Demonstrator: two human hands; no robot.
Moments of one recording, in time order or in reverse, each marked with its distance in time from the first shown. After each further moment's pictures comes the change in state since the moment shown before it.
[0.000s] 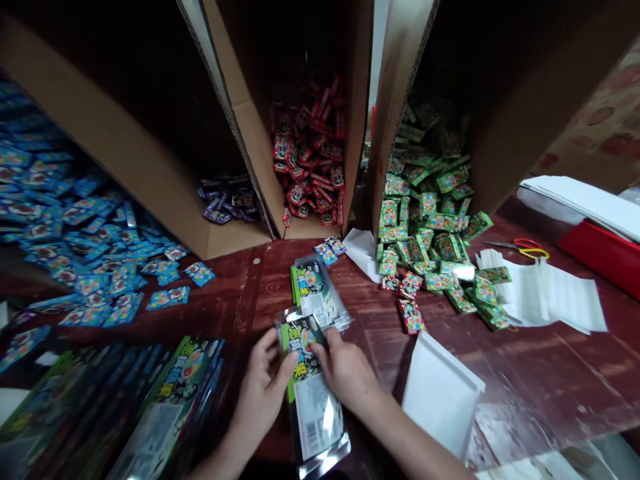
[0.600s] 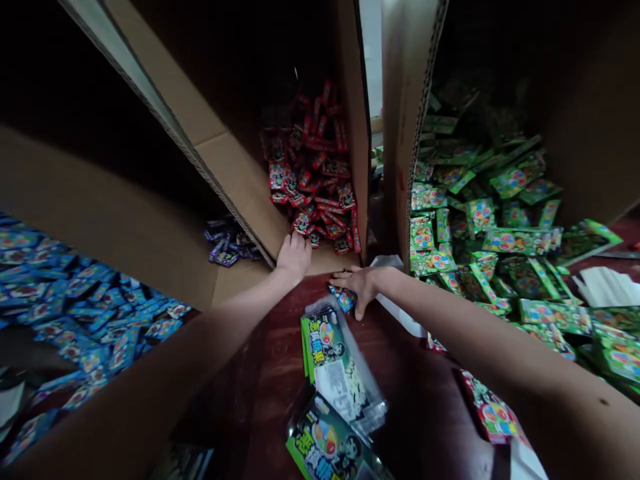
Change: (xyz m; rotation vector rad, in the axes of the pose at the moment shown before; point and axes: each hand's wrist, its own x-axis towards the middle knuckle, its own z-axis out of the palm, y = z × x) left_hand 0.377 0.073 0.064 1.355 -0.159 0.497; right_hand 0.322 0.060 -0.110 -0.512 -0.424 -0.575
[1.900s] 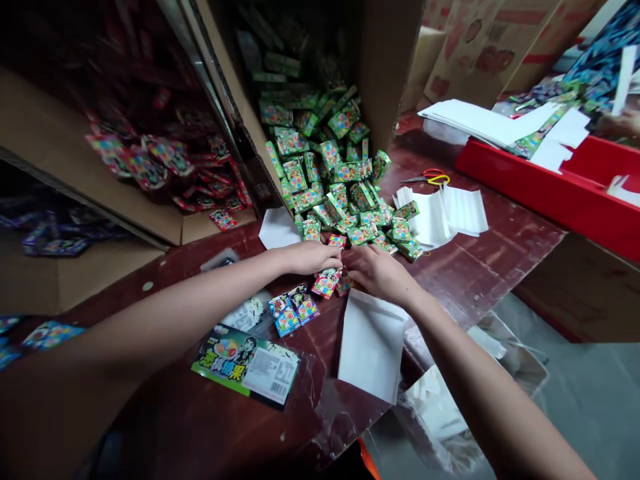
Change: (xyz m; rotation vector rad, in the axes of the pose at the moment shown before) left_hand -0.090 0.269 -0.058 -0.500 -0.541 0.957; right_hand -0.337 -0.115 0.085 0.210 0.671 0.700
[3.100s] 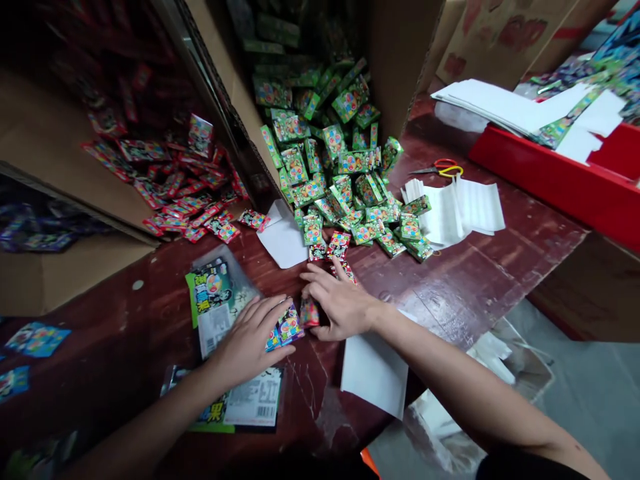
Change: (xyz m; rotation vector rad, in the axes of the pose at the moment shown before) left_hand -0.160 -0.011 0.132 0.157 0.383 -0.223; right_hand 0.019 -0.039 0.064 -0.007 -0.218 -0.510
